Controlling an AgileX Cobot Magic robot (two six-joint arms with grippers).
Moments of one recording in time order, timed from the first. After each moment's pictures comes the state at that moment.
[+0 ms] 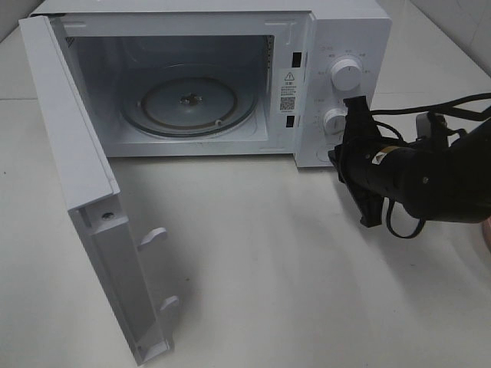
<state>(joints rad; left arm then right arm) 0.02 0.00 -0.50 -0.23 1.05 0.21 0.44 1.90 -0.67 0.41 -0.71 1.24</state>
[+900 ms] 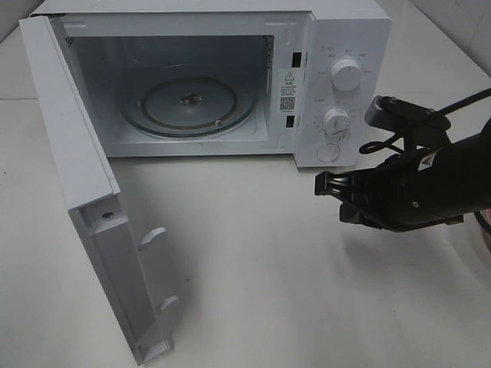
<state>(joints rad) 0.02 0.00 -0.50 -0.23 1.05 0.21 0.44 1.52 -0.58 0.40 0.02 0.11</state>
